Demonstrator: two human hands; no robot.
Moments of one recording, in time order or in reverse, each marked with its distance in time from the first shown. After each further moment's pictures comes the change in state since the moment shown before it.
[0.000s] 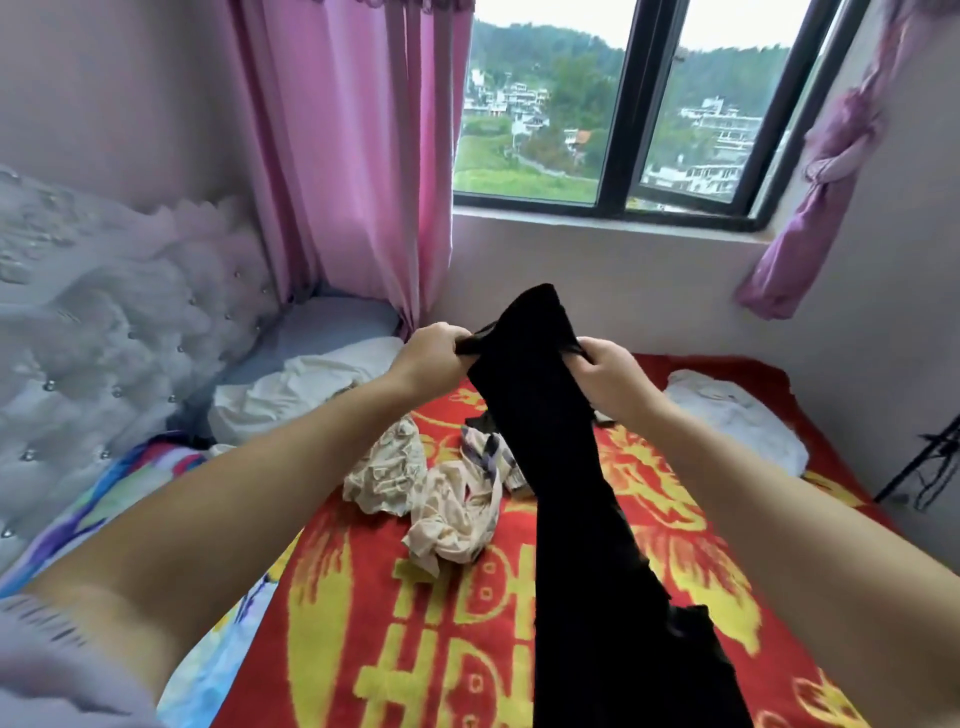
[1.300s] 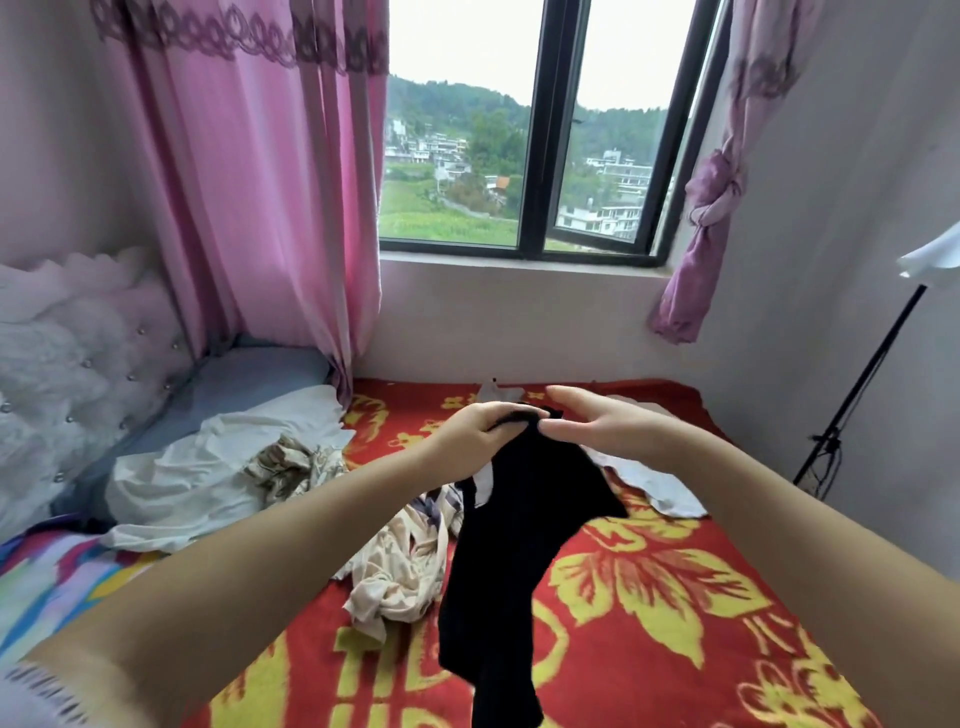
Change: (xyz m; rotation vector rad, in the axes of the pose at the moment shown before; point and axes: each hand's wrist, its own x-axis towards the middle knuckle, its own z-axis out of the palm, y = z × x) left_hand -0.010 0.077 0.057 -0.478 -0.328 0.271; right_hand -0.035 0.004 -0.079 -0.127 -0.344 0.217
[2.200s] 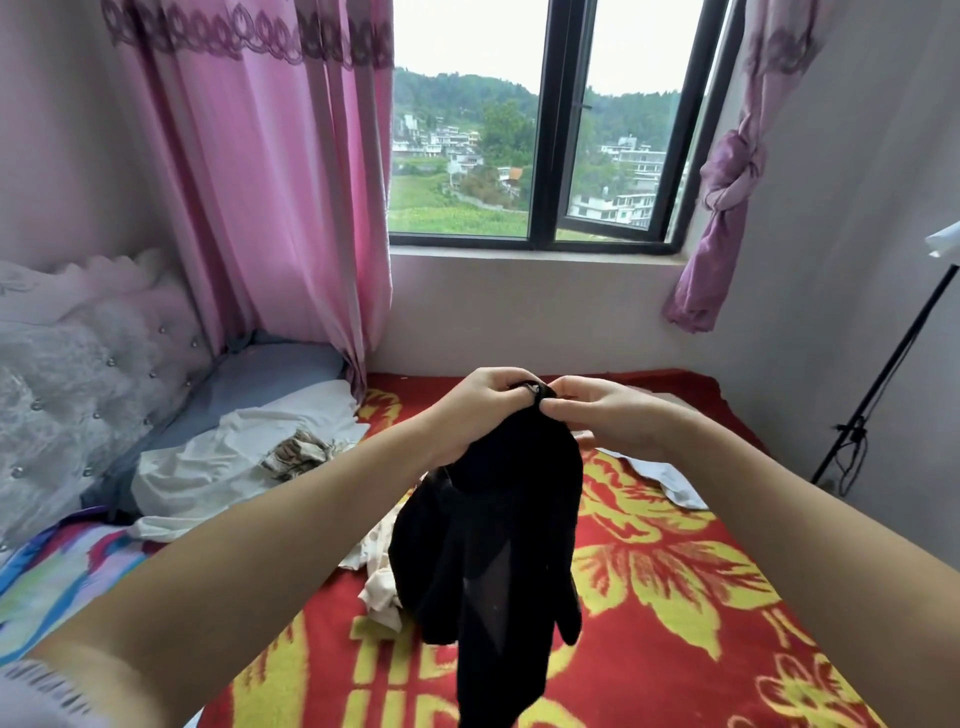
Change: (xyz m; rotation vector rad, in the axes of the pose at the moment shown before) left_hand 0.009 0.024 -0.004 -0.312 0.008 -0.181; right_hand 0.005 0.007 0.005 0.548 -0.211 -0.117
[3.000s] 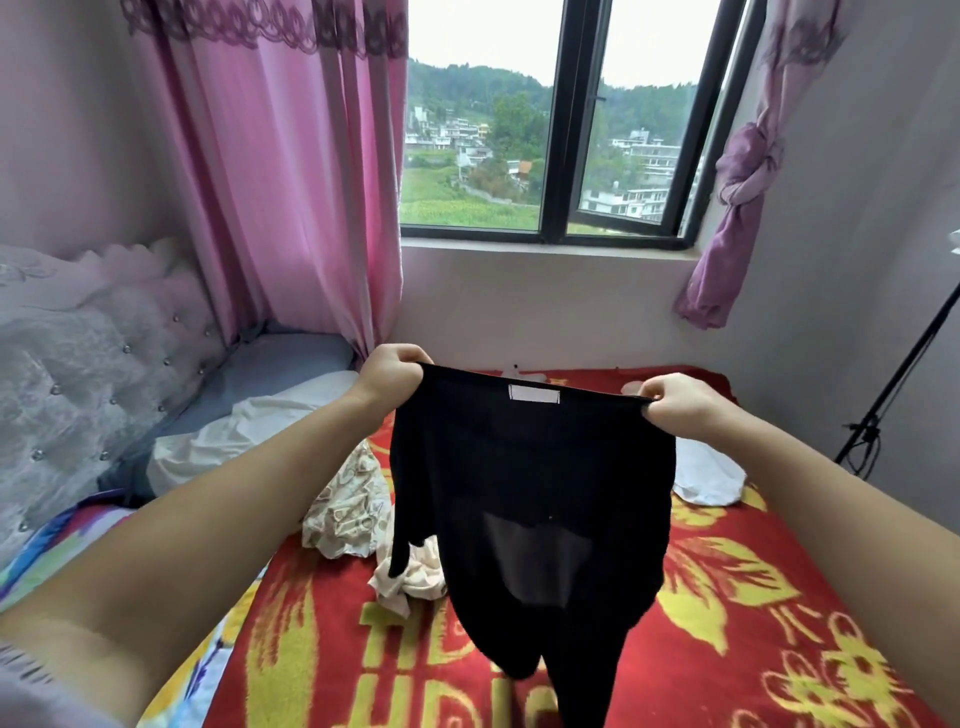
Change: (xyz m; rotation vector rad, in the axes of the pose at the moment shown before) left_hand 0.000 -0.045 -0.100 0.289 0.482 -0.147; right_hand -0.002 0.033 -0.050 -0.744 0.532 0.226
